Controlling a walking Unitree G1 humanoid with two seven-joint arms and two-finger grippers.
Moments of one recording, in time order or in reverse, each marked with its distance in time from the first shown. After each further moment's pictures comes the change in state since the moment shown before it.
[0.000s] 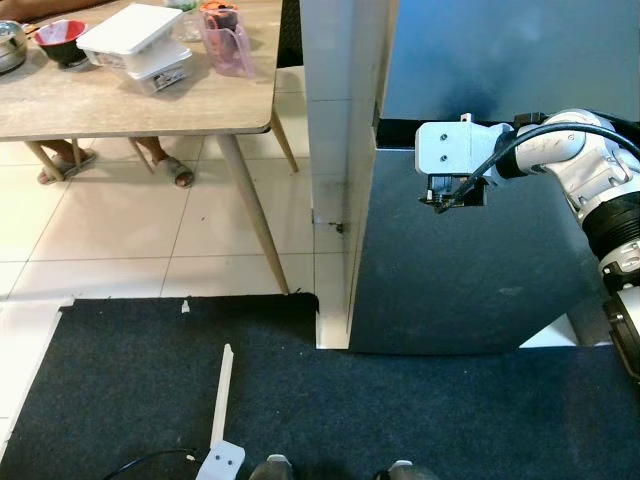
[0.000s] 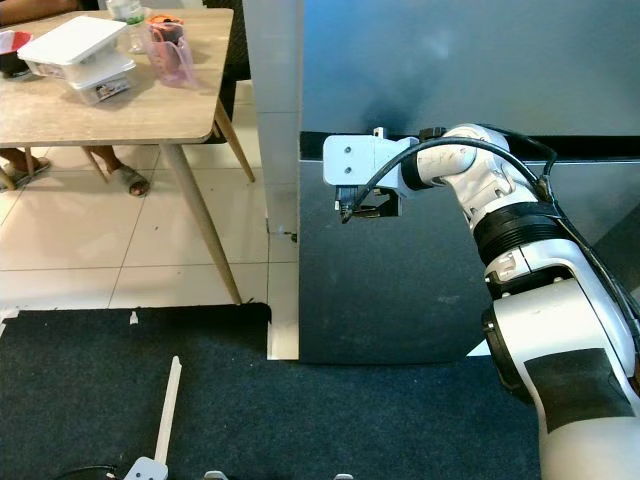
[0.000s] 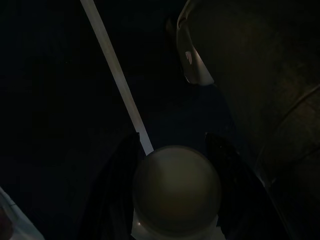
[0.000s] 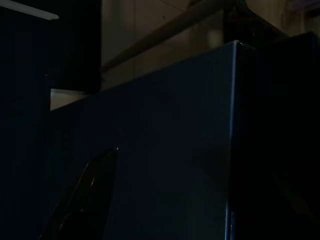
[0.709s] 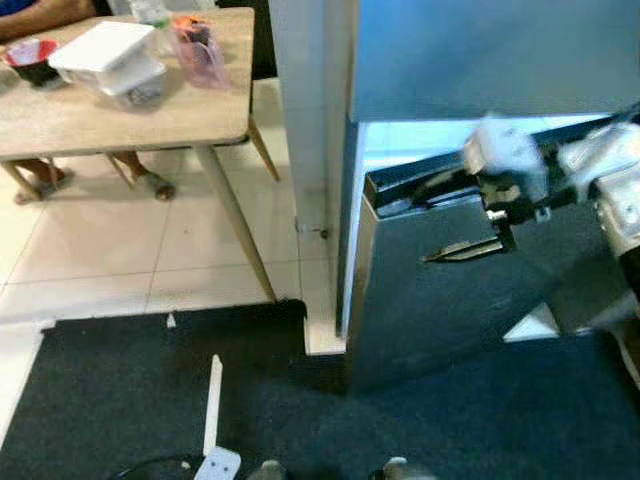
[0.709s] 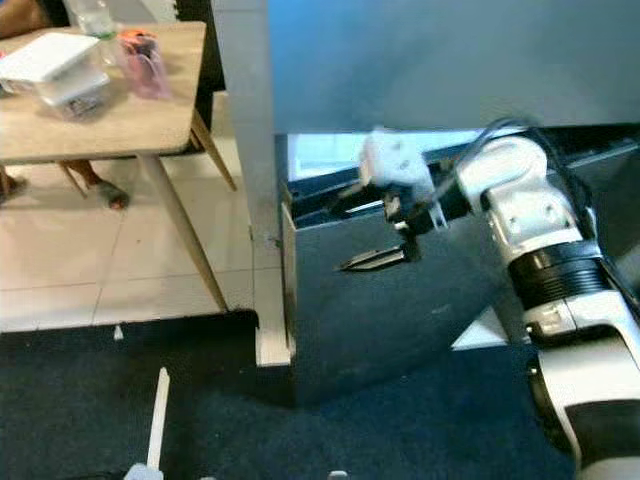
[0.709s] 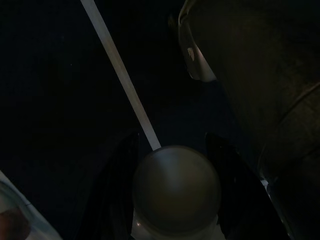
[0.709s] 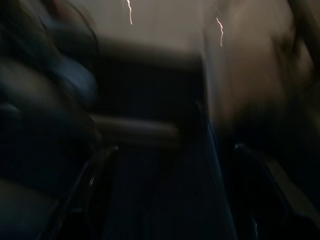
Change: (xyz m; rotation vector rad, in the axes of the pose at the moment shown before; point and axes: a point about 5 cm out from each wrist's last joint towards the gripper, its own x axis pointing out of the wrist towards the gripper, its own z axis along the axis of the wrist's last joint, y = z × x) left arm 0.000 0.001 -0.004 -0.006 0.022 0.010; right arm -0.049 0.032 0.056 0.320 -0.811 0.423
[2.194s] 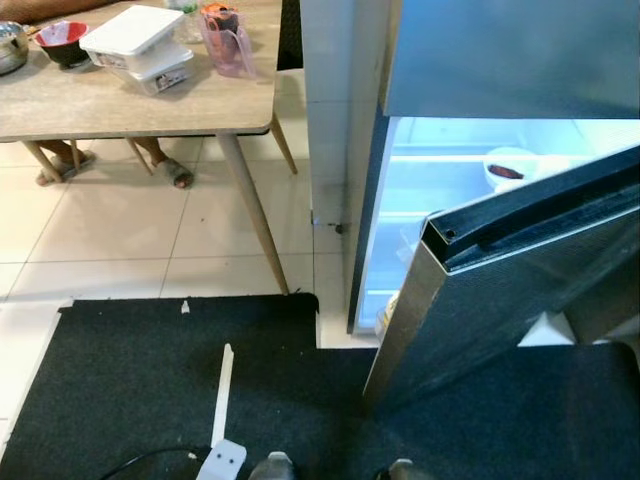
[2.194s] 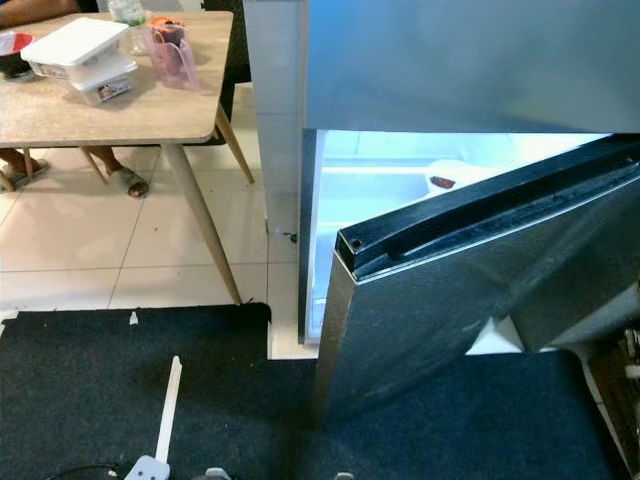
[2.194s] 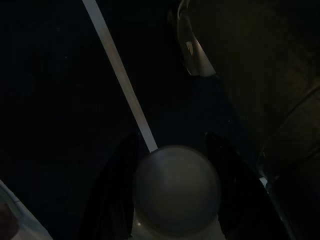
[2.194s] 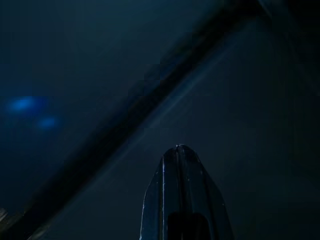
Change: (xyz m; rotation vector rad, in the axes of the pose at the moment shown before) left arm 0.002 -0.001 0.012 0.026 -0.012 -0.014; right arm -0.191 0.238 -0.179 0.592 -1.007 -1.975
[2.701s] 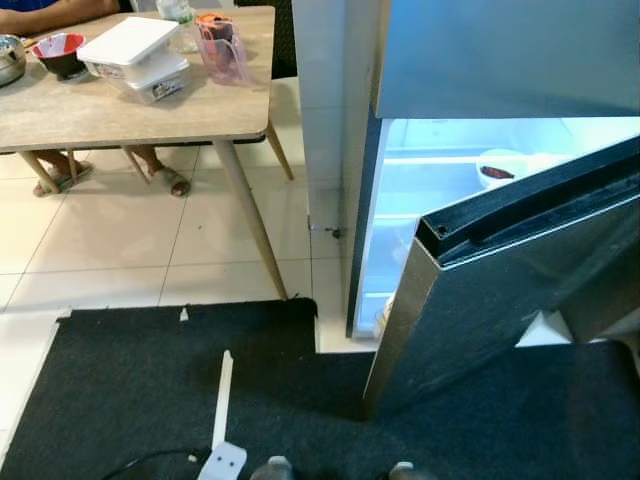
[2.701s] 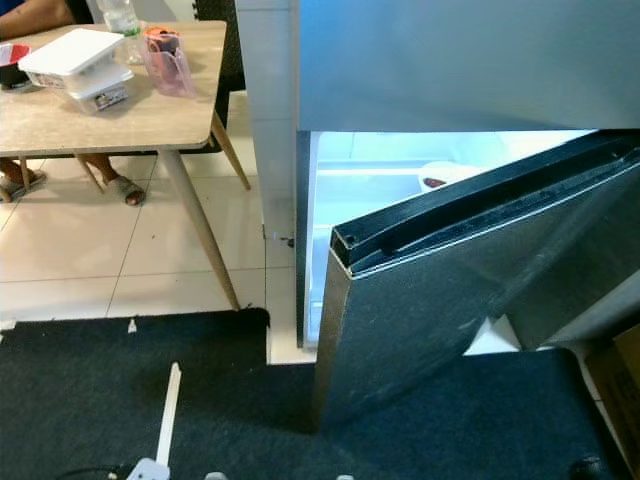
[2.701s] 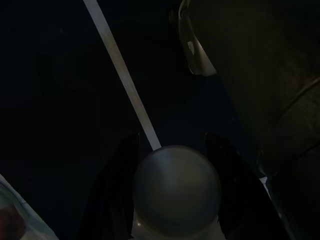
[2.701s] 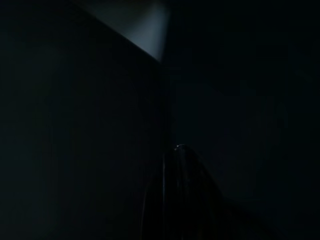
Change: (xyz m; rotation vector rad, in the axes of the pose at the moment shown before) left arm 0.000 0.001 -0.001 0.006 0.009 0.007; right arm -0.142 -0.066 -0.095 -0.086 0.430 -0.935
